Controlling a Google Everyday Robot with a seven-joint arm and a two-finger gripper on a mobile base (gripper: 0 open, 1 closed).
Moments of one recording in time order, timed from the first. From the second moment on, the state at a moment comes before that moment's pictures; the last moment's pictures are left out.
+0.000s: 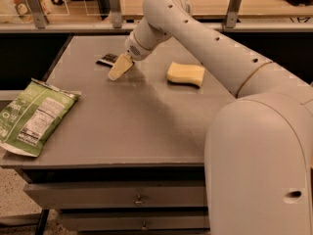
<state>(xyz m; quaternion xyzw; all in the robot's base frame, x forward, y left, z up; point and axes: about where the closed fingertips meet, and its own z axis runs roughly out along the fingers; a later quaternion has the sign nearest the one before) 0.756 0.101 0.817 -0.53 0.78 0.16 0.30</state>
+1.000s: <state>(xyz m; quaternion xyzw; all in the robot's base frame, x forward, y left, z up) 0.756 0.102 0.822 -0.53 0.78 0.16 0.30</state>
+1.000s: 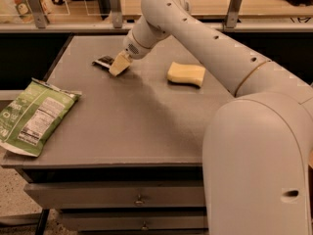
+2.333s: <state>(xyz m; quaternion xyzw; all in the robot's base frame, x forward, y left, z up) 0.757 0.119 0.829 -0.54 0.76 0.18 0.31</state>
